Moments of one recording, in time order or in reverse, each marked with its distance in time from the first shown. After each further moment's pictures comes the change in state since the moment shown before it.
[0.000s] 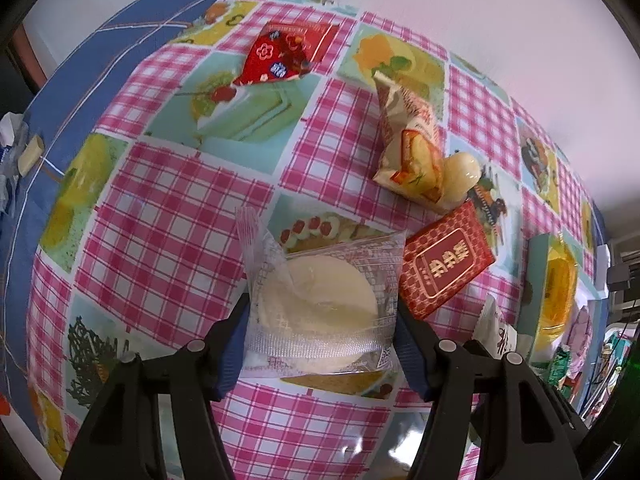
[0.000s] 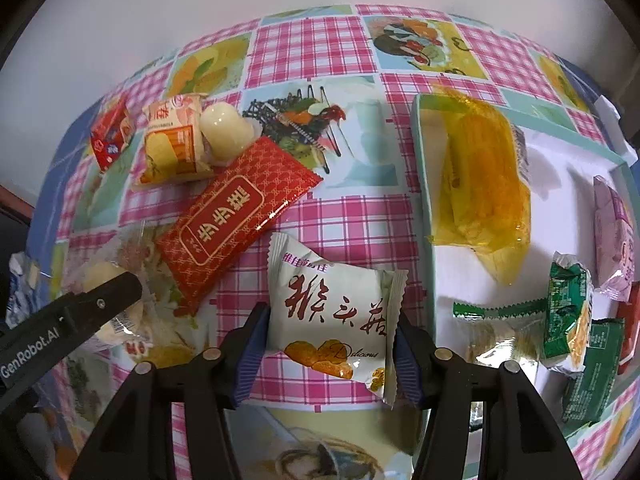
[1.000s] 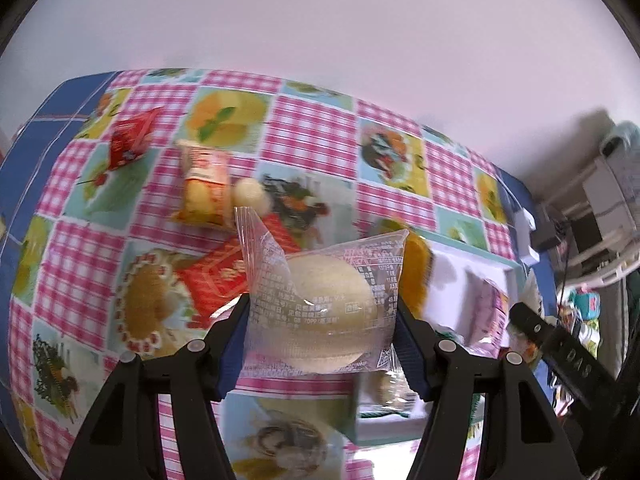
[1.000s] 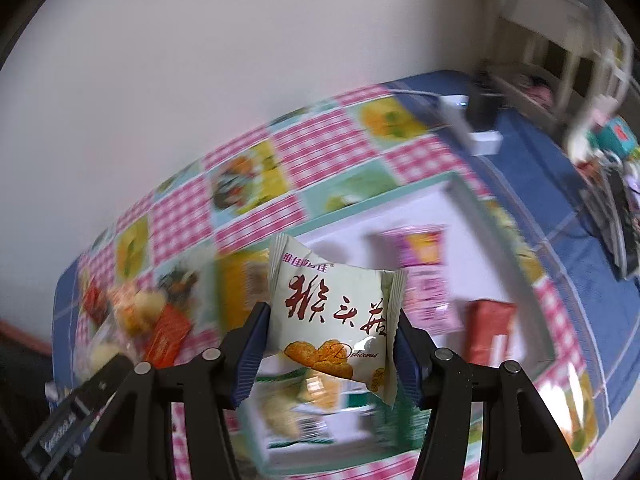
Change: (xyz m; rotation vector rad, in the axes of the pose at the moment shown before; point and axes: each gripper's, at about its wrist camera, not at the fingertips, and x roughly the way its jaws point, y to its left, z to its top) left arm -0.062 -0.137 -0.034 0.218 -0.120 -0.163; right arm -0.123 -0.163 0.015 0.374 -0.263 -0.056
